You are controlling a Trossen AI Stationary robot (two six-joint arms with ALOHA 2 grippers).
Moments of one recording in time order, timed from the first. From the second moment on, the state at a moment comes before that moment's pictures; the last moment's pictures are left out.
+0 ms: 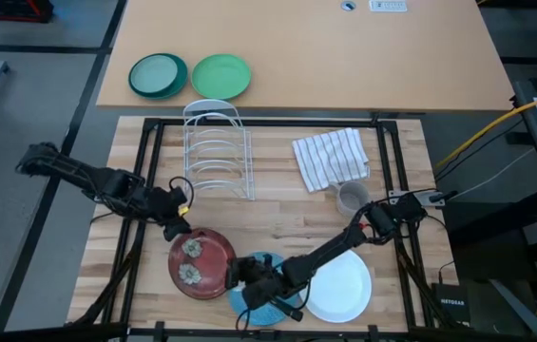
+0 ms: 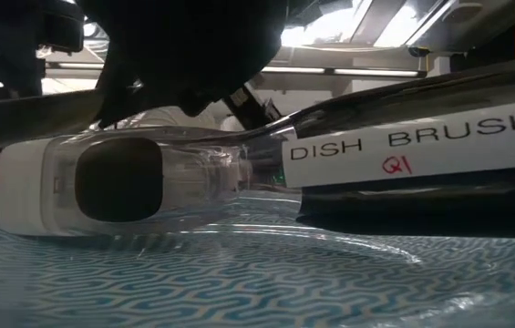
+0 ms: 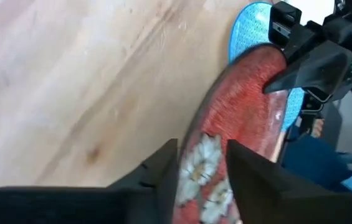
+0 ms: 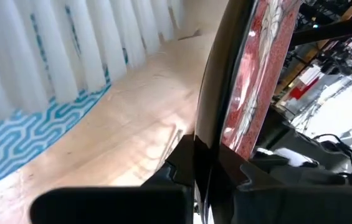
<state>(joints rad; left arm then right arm) -0.31 0.73 0.58 -0.67 0.01 -0.99 0.50 2.36 1.78 -0.12 0.79 -1.60</state>
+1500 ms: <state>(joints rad) -0.30 0.73 0.58 -0.59 0.09 -0.73 0.48 2.36 1.78 0.12 1.06 -1.85</state>
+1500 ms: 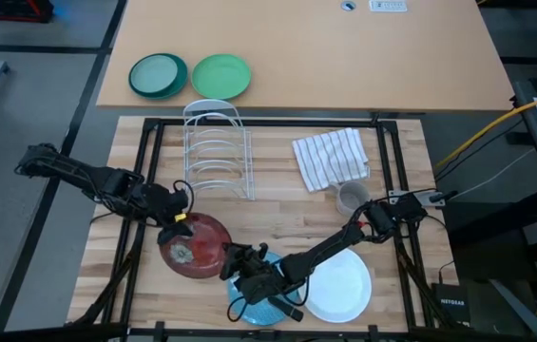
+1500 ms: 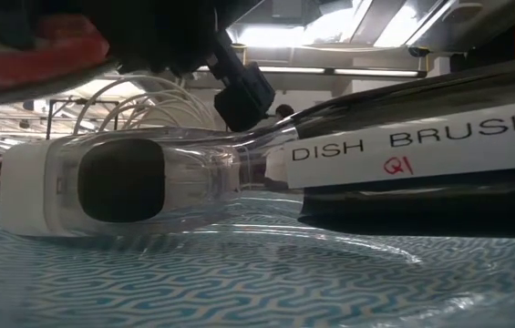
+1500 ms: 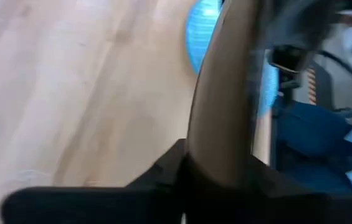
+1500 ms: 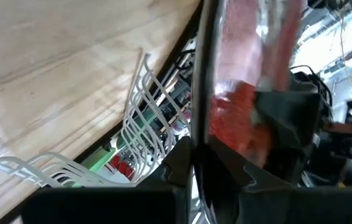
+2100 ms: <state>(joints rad) -0.29 0.68 0.60 -0.60 0.01 -0.78 0.48 2.36 1.78 0.20 1.26 -1.64</state>
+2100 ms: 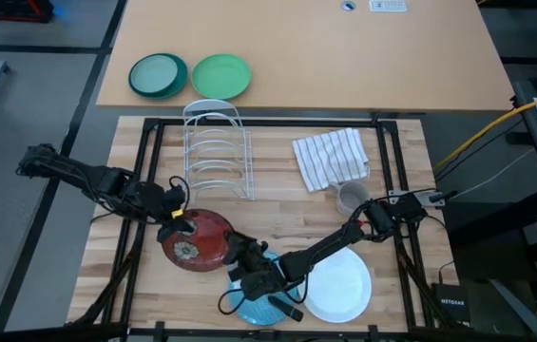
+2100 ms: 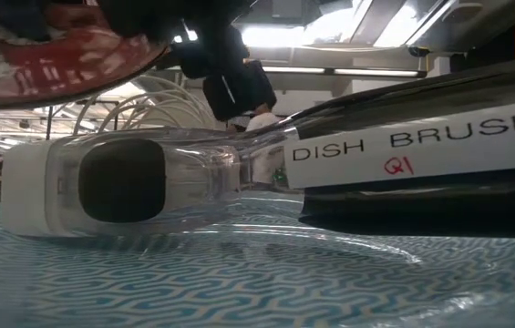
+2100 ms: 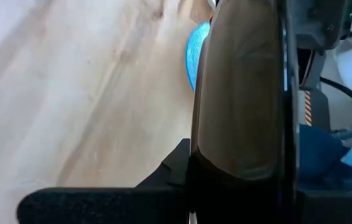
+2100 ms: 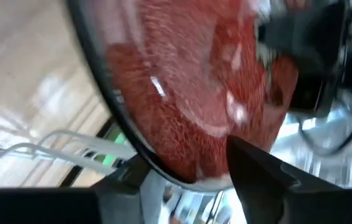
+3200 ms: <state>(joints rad) -0.29 0.61 1.03 -0.77 -0.76 -0.07 0.42 1.80 1.78 -0.45 1.35 -1.02</state>
